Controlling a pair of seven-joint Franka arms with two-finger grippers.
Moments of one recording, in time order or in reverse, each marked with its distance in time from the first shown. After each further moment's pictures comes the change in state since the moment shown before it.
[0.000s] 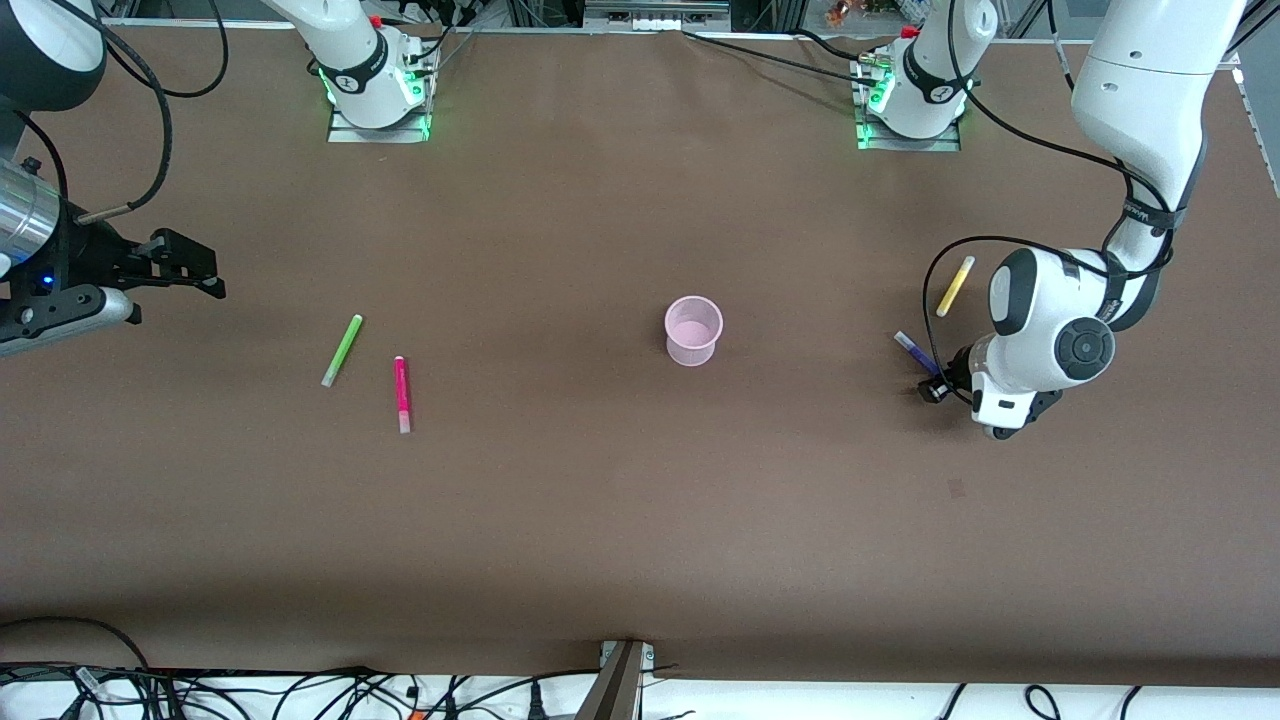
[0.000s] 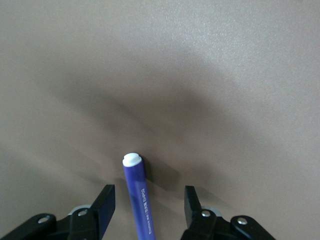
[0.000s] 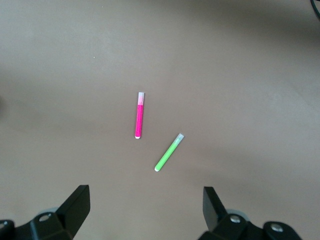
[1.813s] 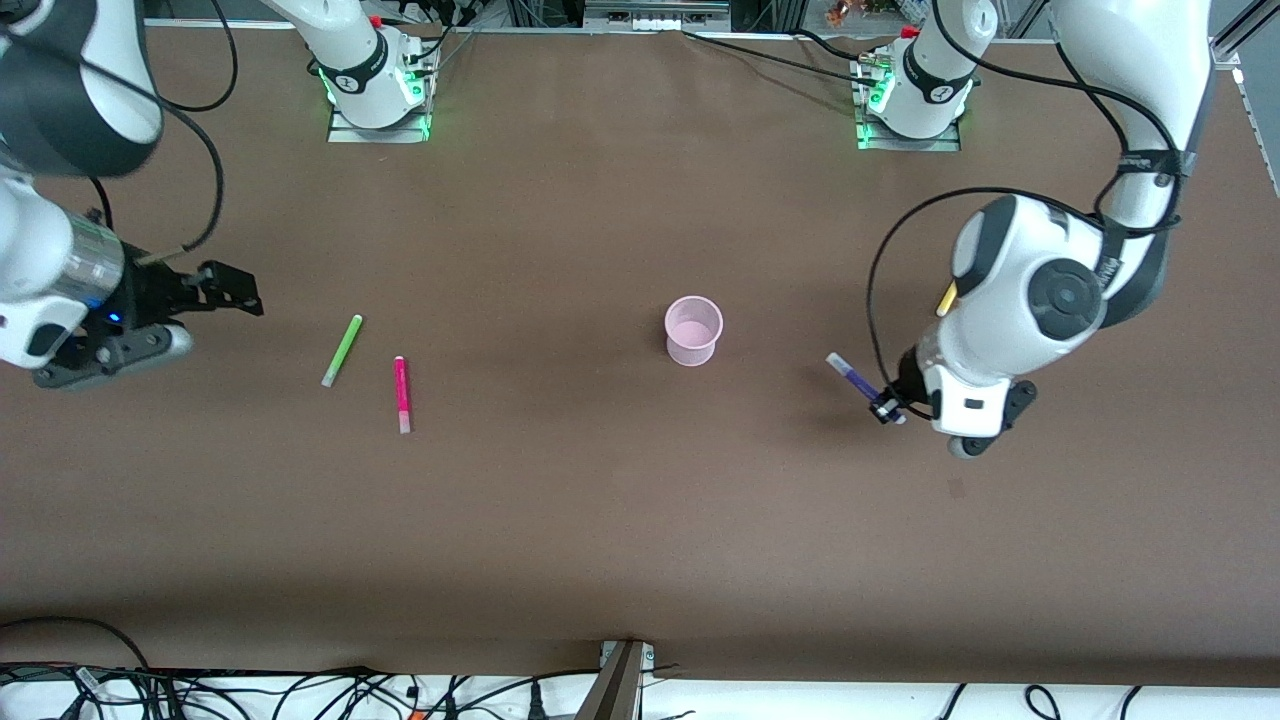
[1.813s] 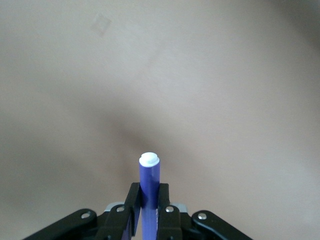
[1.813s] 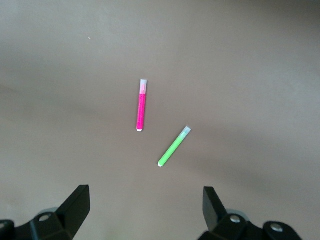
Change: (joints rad) left arm -0.087 -0.101 -0.222 0.321 0.065 -0.188 -0.456; right arm 0.017 0.105 0.000 -0.014 0.001 0.006 0.000
